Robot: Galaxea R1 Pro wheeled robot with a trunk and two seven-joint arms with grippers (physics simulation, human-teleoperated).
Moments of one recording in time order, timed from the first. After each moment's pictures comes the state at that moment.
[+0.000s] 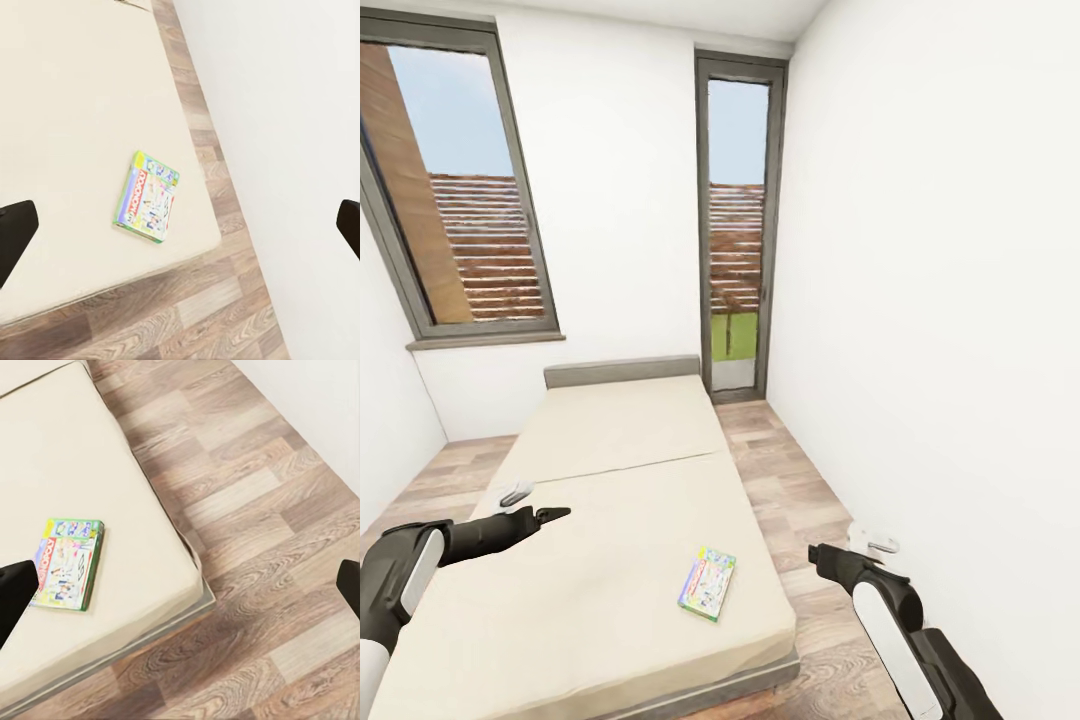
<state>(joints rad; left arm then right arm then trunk) -0.59 0.34 0.28 -0.88 0.20 0.84 -0.77 -0.29 -0.06 0.22 -1.45 -0.63 0.68 -0.61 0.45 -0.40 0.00</state>
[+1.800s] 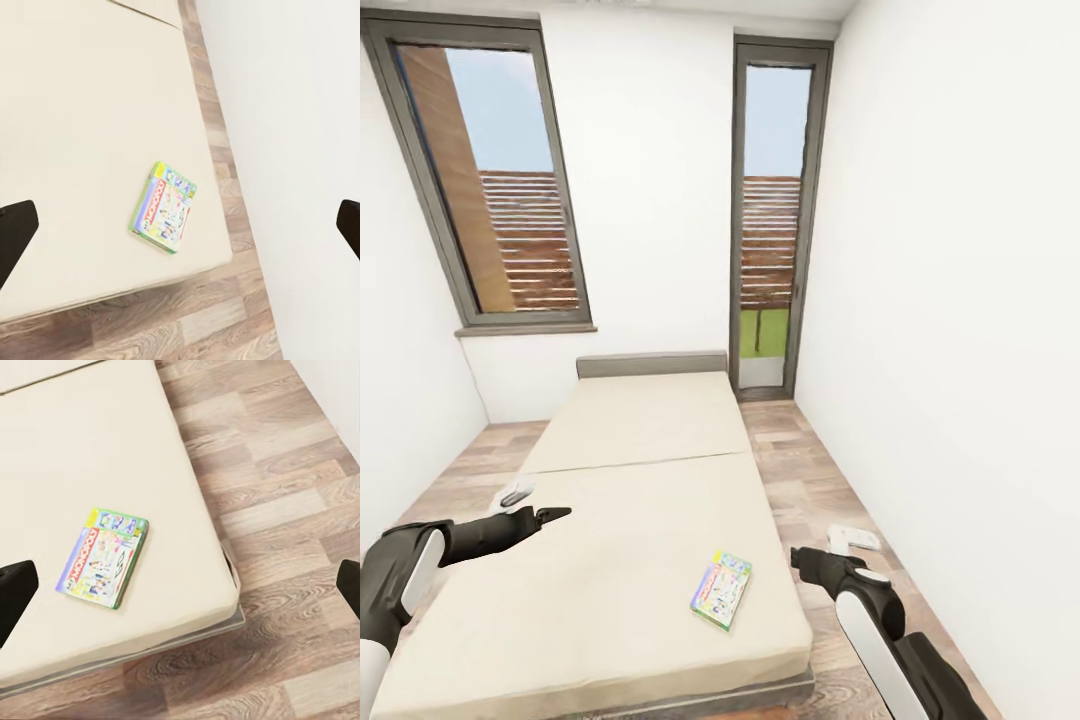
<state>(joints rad) -0.59 0.34 0.28 -0.88 0.20 0.84 -0.77 -0.29 -0.06 0.32 -1.46 -0.63 0.67 -0.62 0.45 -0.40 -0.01</state>
